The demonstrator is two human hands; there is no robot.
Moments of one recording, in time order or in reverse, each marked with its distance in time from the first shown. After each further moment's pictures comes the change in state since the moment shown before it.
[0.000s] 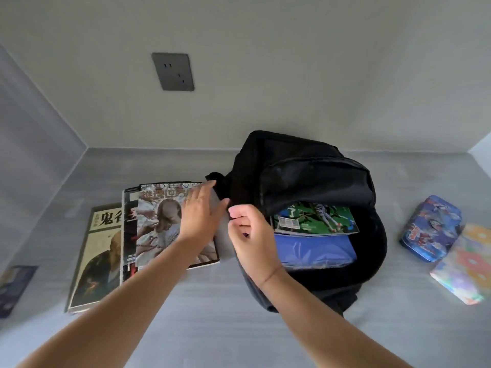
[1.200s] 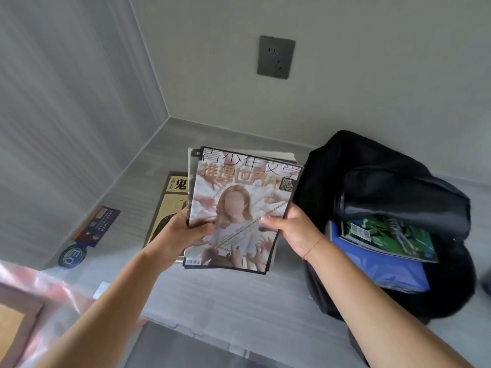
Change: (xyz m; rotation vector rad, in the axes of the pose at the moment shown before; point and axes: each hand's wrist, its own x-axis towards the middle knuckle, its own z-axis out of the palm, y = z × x) left_hand -0.096 -0.109 -0.129 -0.885 -0.241 -0.483; right_hand 0.041 0.029 0.067 0.441 -0.529 0.326
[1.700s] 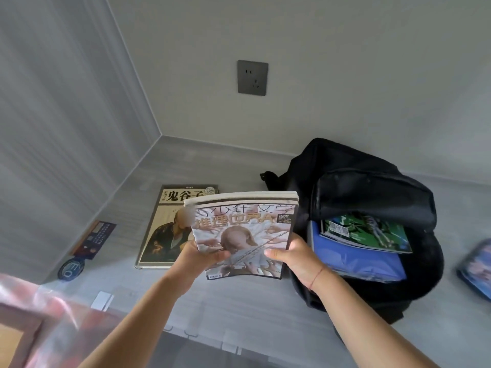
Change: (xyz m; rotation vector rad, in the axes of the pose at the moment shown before) left_hand -0.021 -0.022 0.055 -0.065 0.036 -0.053; right_hand -0.067 0.017 -0.022 -0.201 0.076 0.042
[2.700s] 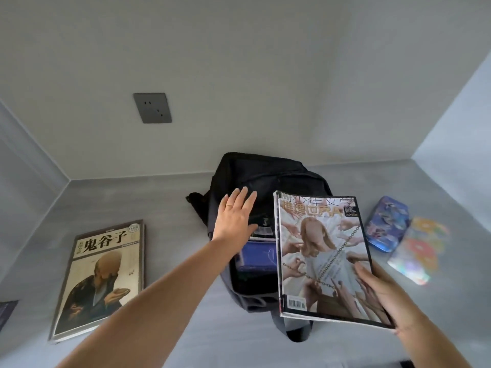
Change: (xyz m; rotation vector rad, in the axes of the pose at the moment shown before) left_hand 0.082 0.052 0.219 1.507 -0.082 0.691; right_hand -0.184 0.041 -0.195 0.465 0.509 -0.078
